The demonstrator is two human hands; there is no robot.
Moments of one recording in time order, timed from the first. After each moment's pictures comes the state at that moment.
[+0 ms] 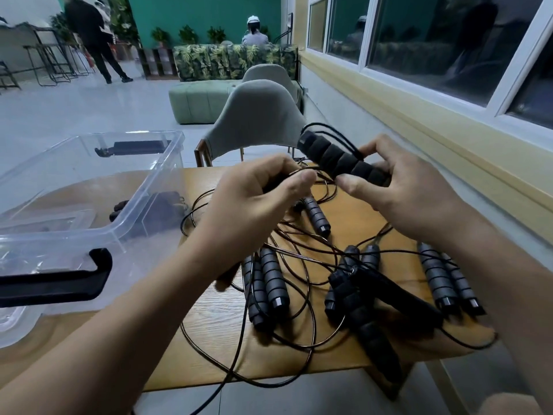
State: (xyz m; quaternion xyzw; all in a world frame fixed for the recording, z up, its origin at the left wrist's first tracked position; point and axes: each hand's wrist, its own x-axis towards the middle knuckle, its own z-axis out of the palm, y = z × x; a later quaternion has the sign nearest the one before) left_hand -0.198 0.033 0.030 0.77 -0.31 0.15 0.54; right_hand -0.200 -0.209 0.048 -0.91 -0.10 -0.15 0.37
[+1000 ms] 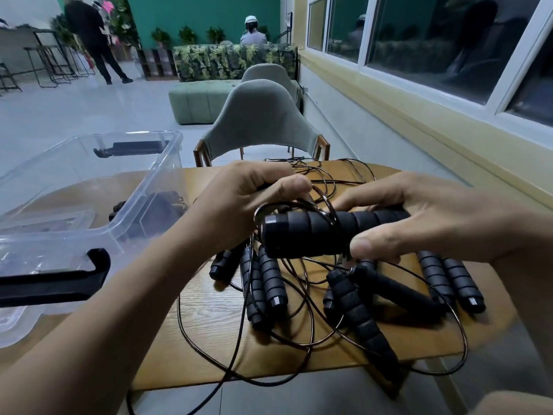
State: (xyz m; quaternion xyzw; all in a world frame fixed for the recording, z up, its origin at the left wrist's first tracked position) left_hand -0.184 0.044 0.040 0.79 -0.38 0.08 0.47; right_hand -0.236 -0.218 0.085 -0.83 -0.31 0.17 0.43
